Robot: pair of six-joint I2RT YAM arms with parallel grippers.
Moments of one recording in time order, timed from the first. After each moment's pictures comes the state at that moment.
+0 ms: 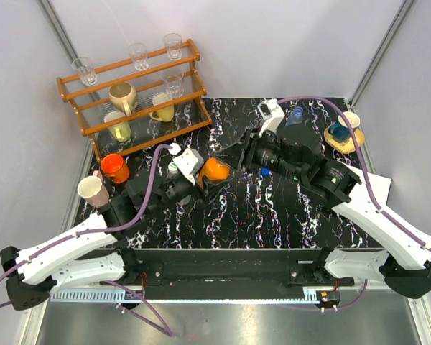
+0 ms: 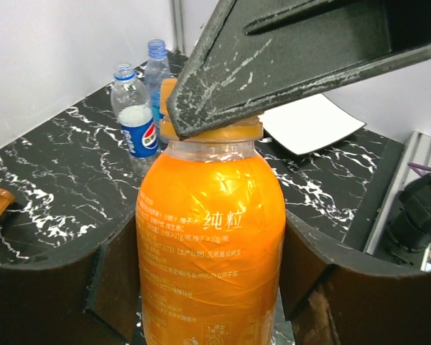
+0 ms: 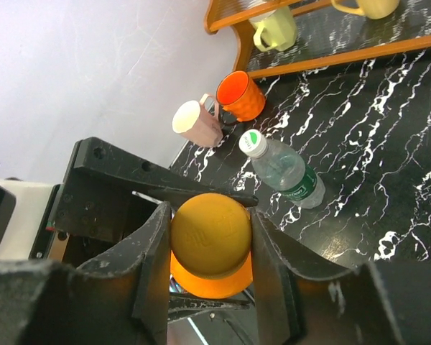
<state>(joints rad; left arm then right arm) -1.03 0.89 0.92 -0.04 -0.08 -0.03 0.89 1.16 1.42 -0.43 -0.02 0.64</state>
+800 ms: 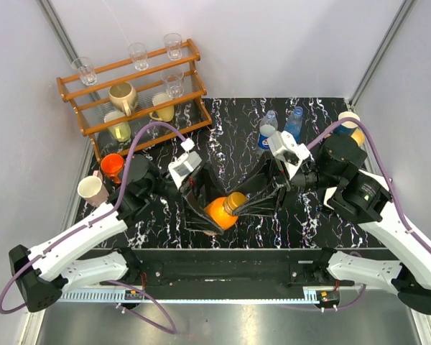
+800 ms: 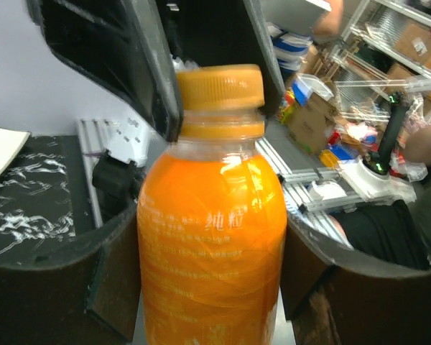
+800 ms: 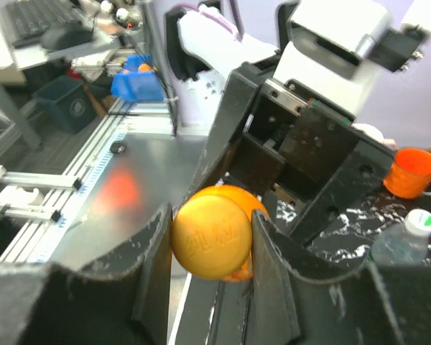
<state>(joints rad) -0.85 0.98 0.93 0.35 1.09 -0.58 0.88 0.98 1.36 -0.32 -0.85 0.14</state>
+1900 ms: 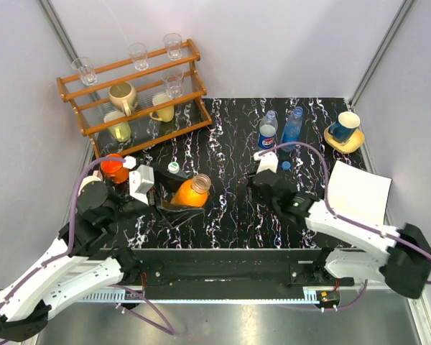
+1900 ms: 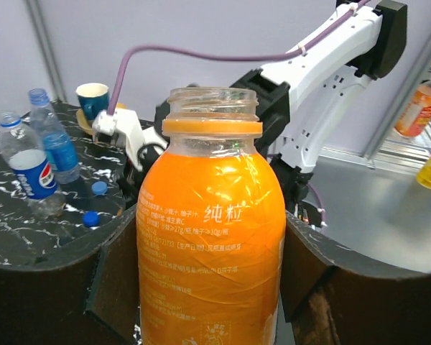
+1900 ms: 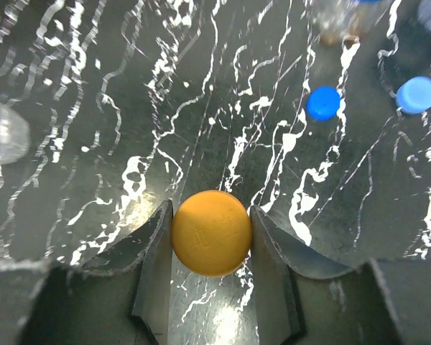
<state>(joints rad) -0.84 0.59 0.88 -0.14 0.52 -0.18 0.89 1.10 0.75 -0.22 0.48 0.41</state>
